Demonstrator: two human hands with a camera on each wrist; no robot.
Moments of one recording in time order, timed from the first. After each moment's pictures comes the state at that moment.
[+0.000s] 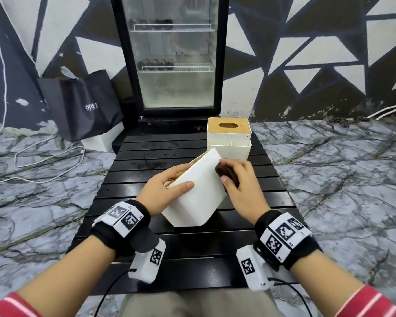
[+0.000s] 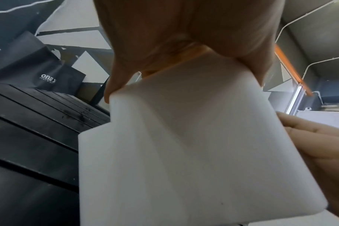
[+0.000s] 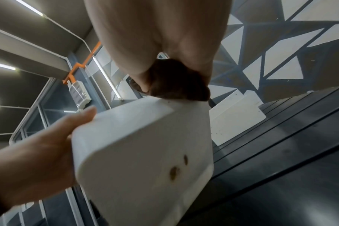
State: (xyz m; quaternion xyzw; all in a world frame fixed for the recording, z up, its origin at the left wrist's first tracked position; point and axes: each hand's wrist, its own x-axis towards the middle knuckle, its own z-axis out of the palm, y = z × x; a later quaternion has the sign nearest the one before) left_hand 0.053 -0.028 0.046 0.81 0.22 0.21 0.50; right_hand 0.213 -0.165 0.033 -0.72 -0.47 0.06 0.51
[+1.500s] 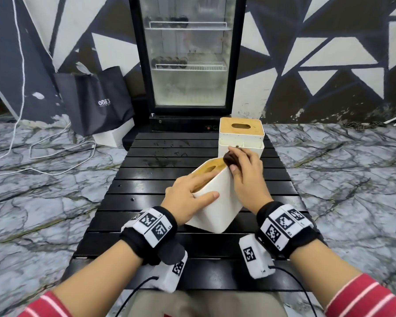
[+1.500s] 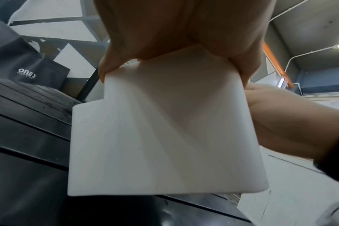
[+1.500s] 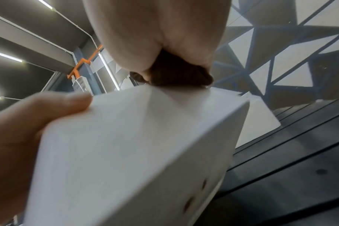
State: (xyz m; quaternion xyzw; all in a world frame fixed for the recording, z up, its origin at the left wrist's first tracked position) left_hand 0.063 -0.044 0.028 0.87 0.23 0.21 0.38; right_hand 0.211 -0.136 0.039 -0.75 -0.47 0.02 0.47
